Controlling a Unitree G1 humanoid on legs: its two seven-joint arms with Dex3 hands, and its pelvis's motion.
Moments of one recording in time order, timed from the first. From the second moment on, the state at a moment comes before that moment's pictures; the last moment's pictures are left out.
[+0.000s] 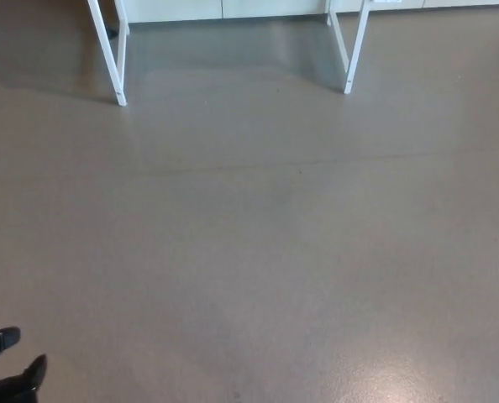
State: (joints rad) left_arm -0.24 0.41 0.28 1.22 -0.03 -0.16 -0.11; right_arm -0.16 -0.43 -0.23 1.15 -0.03 -0.13 0.09
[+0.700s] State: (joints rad) left_arm -0.09 0.41 0.24 1.23 -0.04 -0.21 -0.14; right_arm 0.08 -0.40 -0.22 1.16 0.01 -0.25 0.10
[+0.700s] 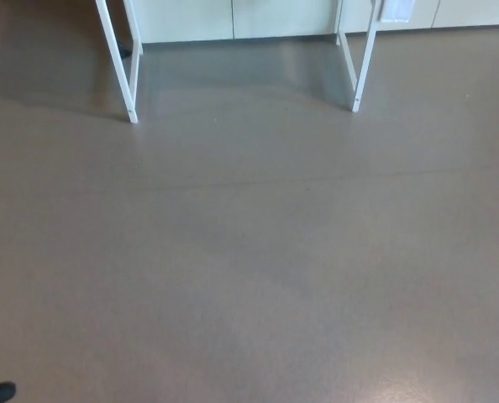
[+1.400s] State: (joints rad) left_arm -0.01 0.41 0.19 1.24 -0.04 -0.25 -0.14; right_arm 0.18 -0.38 -0.21 1.20 0.01 -0.31 0.11
